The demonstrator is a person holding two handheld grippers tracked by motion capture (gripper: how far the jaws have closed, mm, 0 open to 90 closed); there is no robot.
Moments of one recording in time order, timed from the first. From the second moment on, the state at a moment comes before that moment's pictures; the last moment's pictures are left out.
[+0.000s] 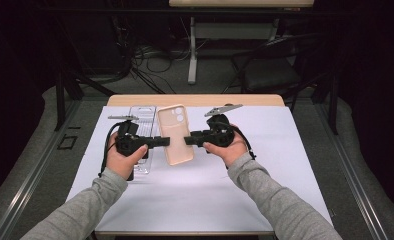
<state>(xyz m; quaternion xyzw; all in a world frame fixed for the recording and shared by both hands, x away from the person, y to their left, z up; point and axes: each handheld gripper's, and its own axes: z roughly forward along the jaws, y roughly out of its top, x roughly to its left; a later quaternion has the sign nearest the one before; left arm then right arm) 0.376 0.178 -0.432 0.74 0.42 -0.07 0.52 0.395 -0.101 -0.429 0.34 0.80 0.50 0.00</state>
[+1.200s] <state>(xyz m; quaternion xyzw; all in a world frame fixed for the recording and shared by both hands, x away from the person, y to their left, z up) 0.374 0.178 -0.435 0.74 0.42 -0.08 0.52 0.394 -0.105 -0.434 0.35 0.79 0.50 -0.01</state>
